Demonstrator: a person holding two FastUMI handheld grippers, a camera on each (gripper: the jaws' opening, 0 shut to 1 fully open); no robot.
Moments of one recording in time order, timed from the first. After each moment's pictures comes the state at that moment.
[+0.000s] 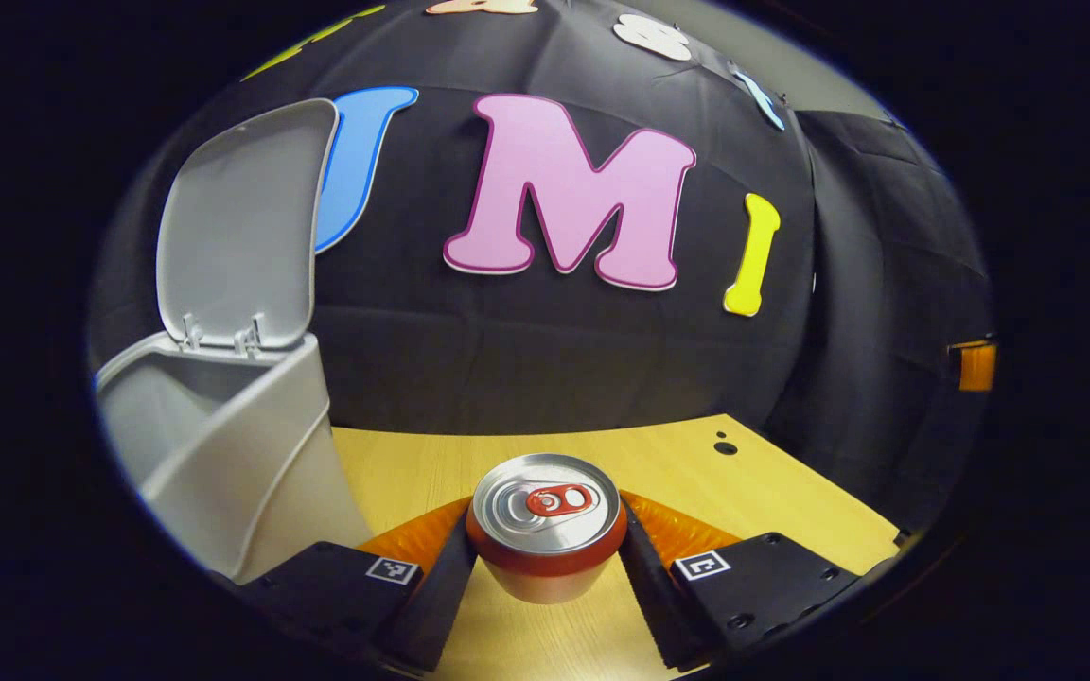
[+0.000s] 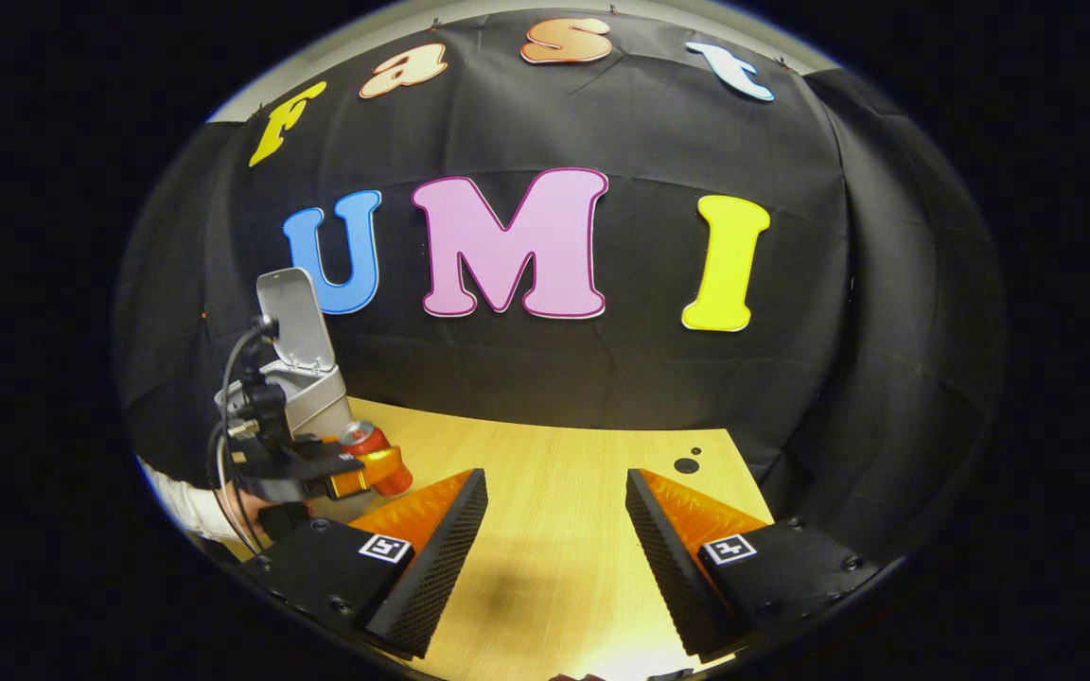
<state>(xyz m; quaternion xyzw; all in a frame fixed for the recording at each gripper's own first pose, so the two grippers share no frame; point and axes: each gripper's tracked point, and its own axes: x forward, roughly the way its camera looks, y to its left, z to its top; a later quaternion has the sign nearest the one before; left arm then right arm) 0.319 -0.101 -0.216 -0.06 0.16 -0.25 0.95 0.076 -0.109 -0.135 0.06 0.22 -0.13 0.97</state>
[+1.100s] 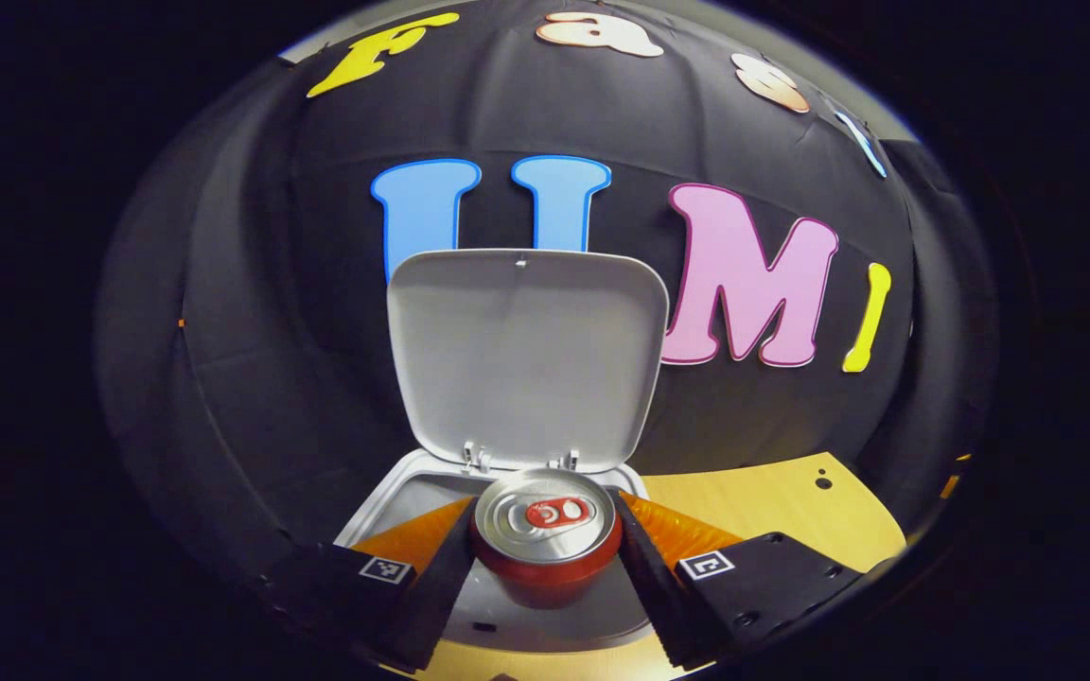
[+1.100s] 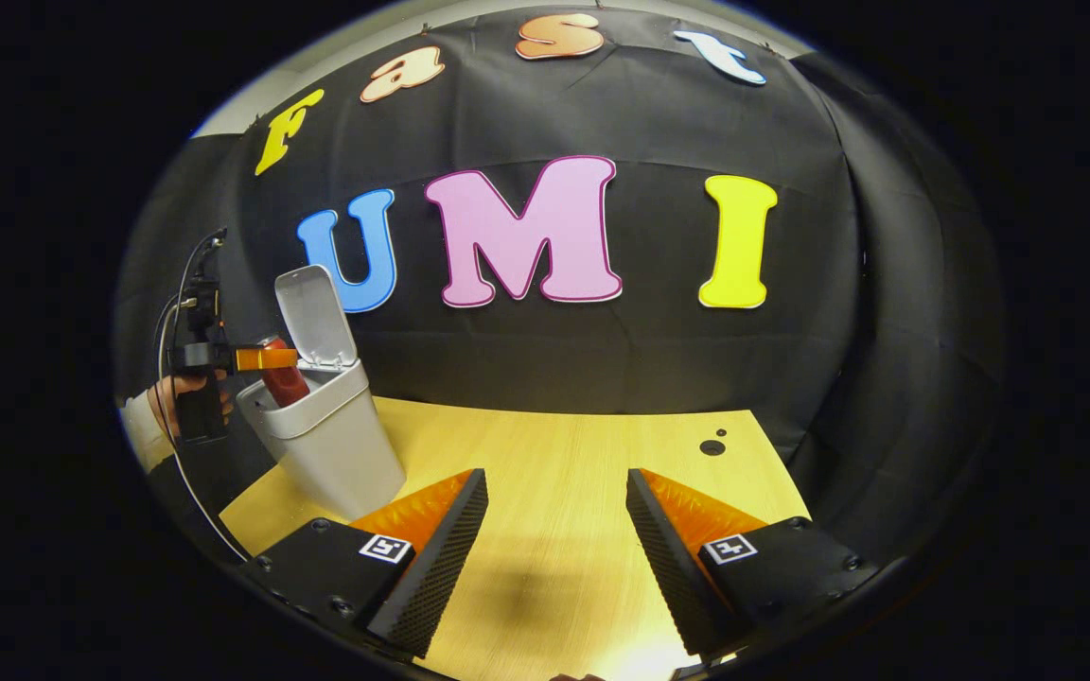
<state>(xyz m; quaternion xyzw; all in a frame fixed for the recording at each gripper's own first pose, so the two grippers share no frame) 0.353 0.129 -0.141 -0.04 0.16 -0.07 0.98 0.065 -0.089 -0.155 0.09 0.23 -0.10 0.96</state>
